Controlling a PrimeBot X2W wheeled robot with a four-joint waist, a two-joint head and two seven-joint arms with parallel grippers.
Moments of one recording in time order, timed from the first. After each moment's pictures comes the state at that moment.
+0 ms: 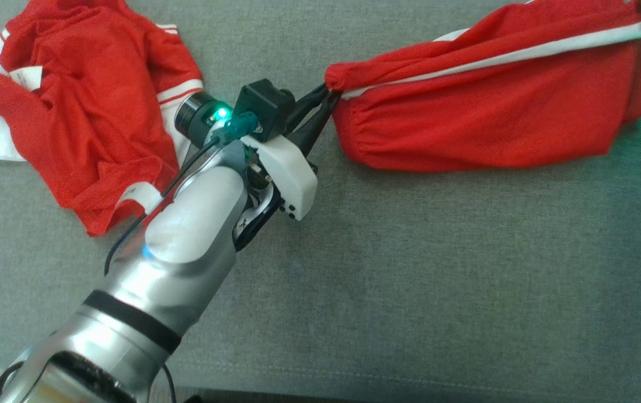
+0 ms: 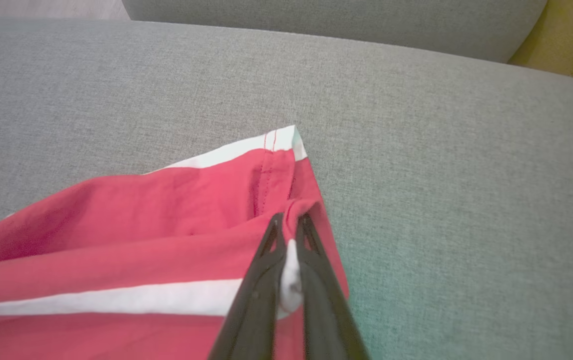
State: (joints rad) left arm -0.85 0.09 -0.82 0.67 -0.43 -0.12 -0.19; right arm -1.02 -0.45 0.21 0.68 0.42 0.13 0.84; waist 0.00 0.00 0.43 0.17
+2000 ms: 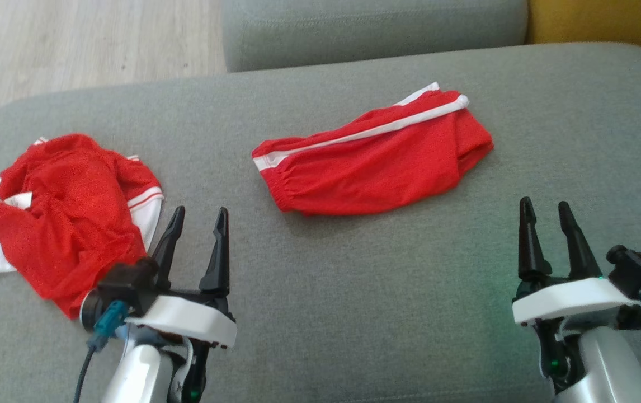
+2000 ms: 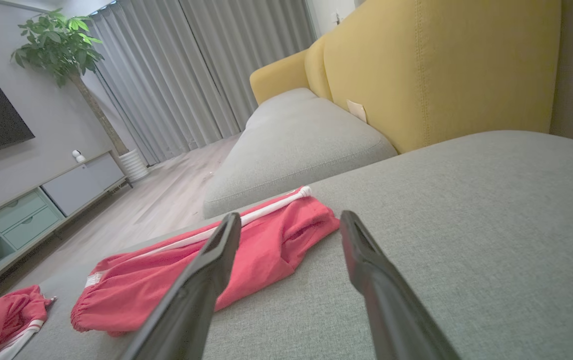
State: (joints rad) left arm -0.09 0.06 -0.26 0.17 -0.25 0.01 -0.25; right arm -0.14 -0.05 0.01 0.33 0.37 0.13 -0.19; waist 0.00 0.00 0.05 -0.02
